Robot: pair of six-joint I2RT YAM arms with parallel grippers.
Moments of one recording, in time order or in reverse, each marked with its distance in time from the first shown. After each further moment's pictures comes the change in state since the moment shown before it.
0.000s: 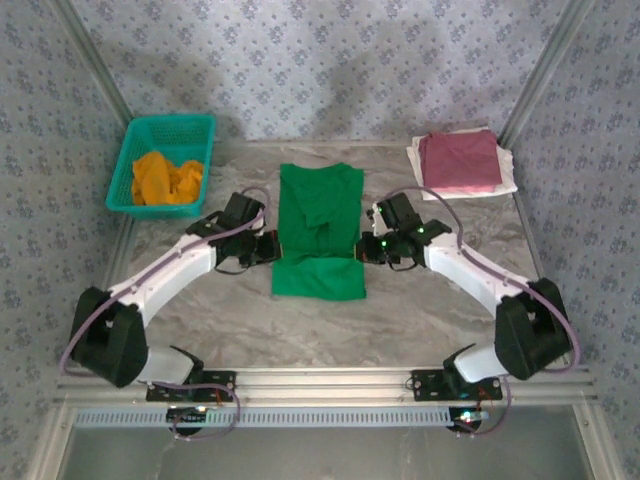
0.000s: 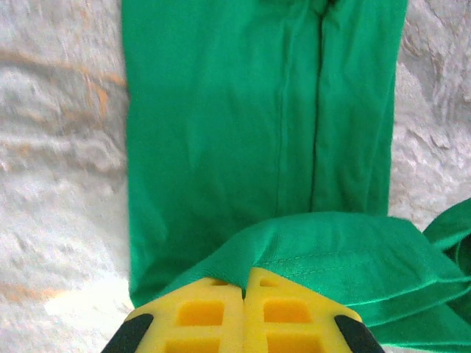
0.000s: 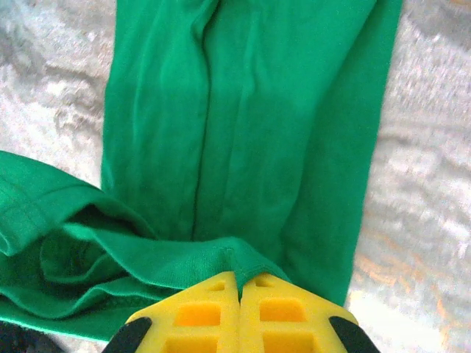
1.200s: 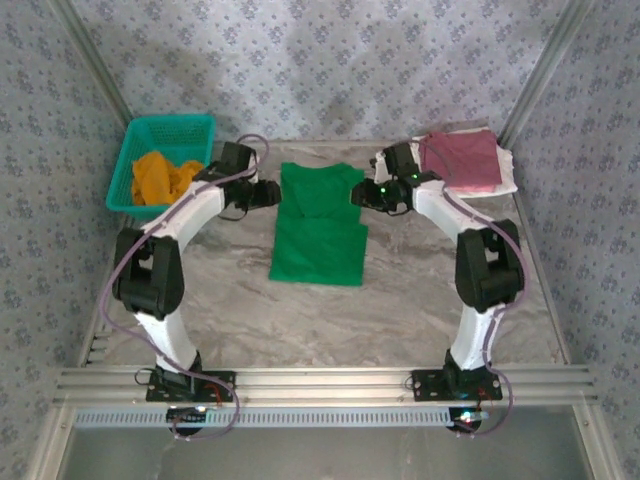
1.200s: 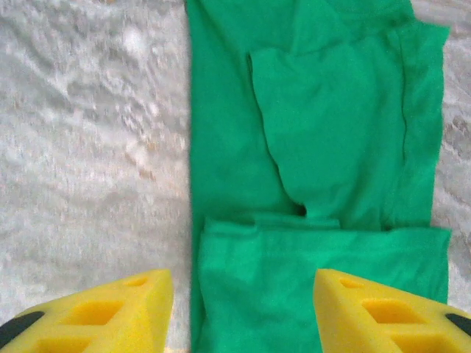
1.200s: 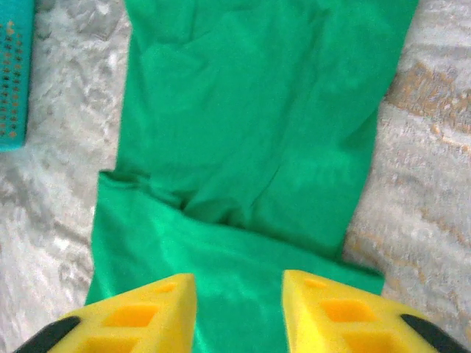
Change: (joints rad) left arm 0.166 0.354 0.371 0.074 -0.051 0.187; right arm -0.170 0.364 0.393 0.068 -0.072 -0.084
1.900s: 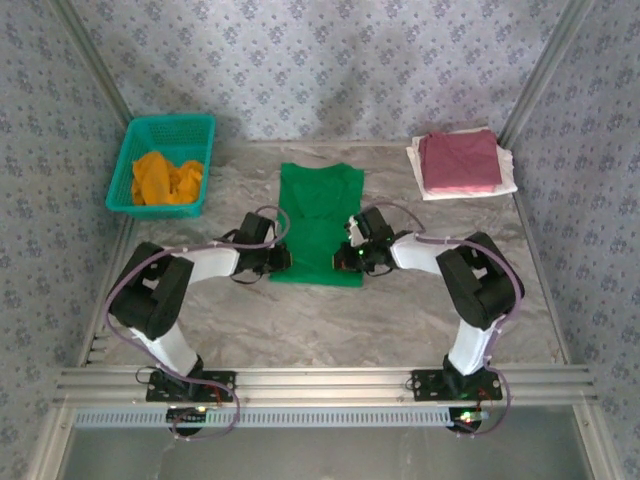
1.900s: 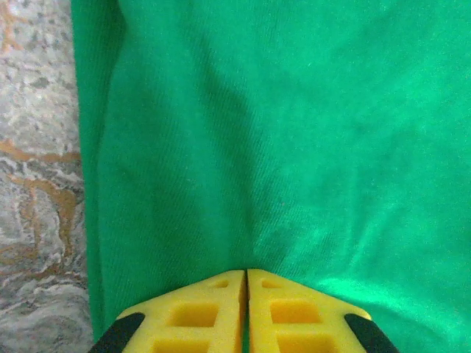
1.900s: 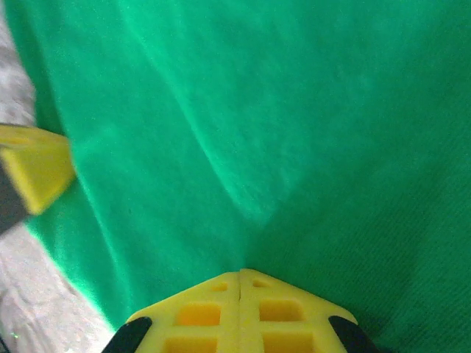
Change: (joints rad) left arm -0.164 -0.086 -0.612 0.489 0.069 -0.168; right arm 0.233 -0.029 -0.487 0.360 -0.037 0.164
